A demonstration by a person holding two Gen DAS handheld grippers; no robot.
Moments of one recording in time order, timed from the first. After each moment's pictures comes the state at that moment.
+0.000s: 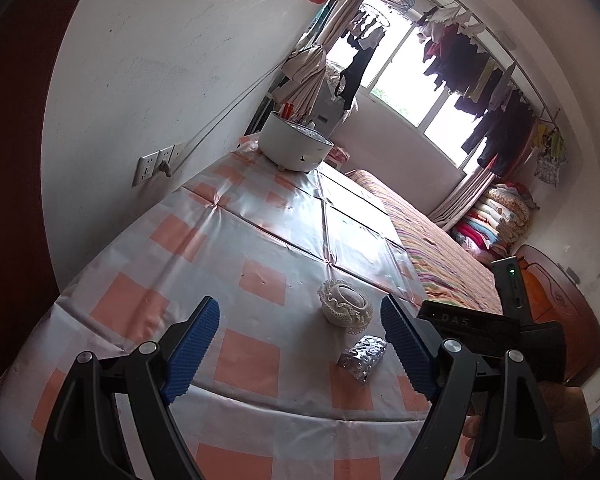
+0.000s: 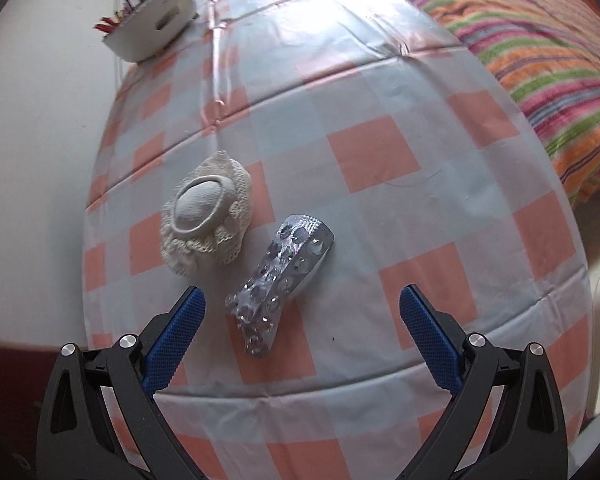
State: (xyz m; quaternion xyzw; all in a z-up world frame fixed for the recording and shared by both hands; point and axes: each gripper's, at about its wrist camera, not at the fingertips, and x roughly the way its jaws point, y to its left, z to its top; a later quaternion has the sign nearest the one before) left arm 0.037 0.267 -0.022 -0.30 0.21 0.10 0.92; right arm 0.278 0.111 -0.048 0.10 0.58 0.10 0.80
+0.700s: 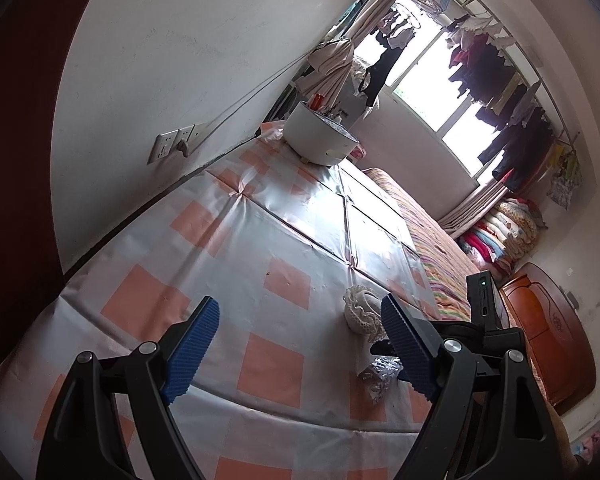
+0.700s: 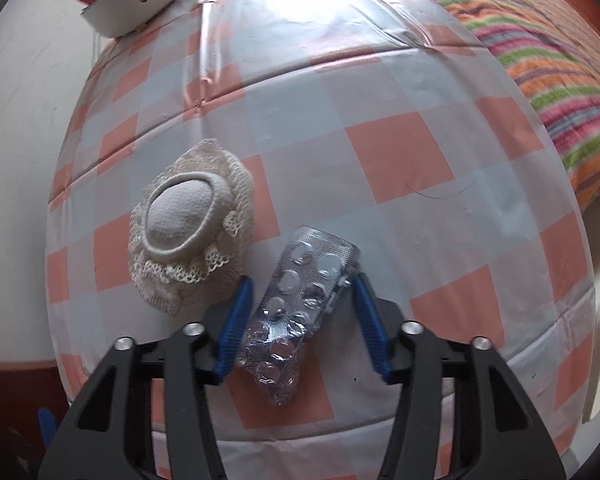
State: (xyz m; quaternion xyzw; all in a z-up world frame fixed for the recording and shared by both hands) left arm 0.046 0.298 -0.037 -0.34 0.23 0.12 0.90; right arm 0.288 0.154 -0.067 0.04 0.59 0.07 0.80
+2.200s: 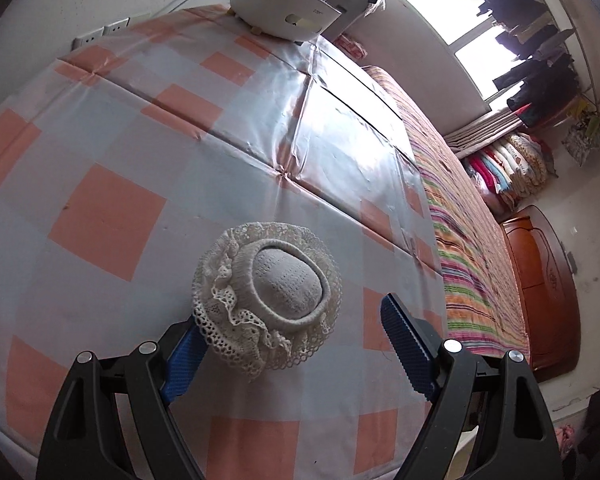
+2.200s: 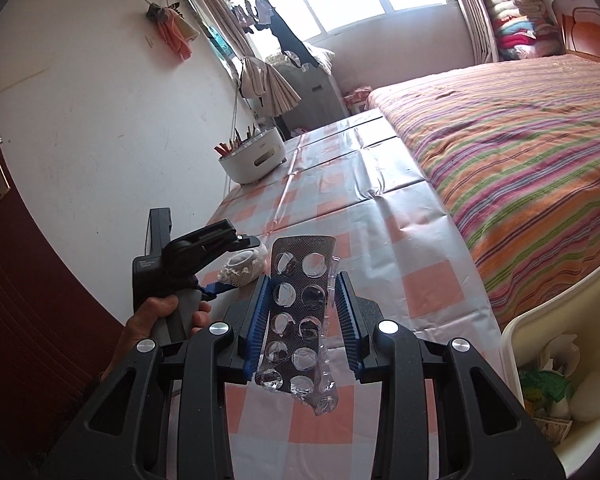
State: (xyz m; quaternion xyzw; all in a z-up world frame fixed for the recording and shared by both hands) left arm 0.226 0.228 -0.086 -0.37 0.40 0.05 0.84; right arm 0.137 -0.075 -0.016 0.16 0.29 0.27 0.90
